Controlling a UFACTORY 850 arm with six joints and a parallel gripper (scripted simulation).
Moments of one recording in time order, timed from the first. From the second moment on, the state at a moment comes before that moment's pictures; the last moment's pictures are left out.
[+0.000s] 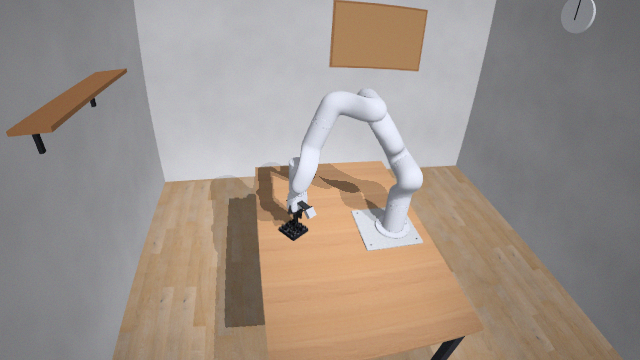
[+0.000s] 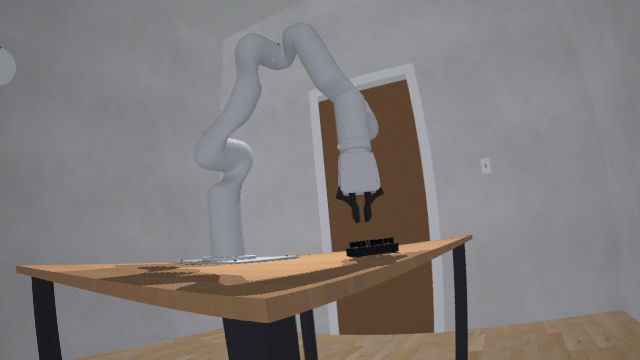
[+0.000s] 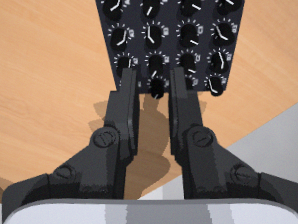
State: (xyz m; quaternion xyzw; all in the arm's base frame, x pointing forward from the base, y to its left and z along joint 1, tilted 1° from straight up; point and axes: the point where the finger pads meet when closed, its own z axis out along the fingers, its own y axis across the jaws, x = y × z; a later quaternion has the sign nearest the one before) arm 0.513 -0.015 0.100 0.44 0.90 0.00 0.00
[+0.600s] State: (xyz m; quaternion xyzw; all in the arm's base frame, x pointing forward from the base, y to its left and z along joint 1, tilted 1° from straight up) arm 0.513 -0.015 0.093 0.44 0.90 0.00 0.00
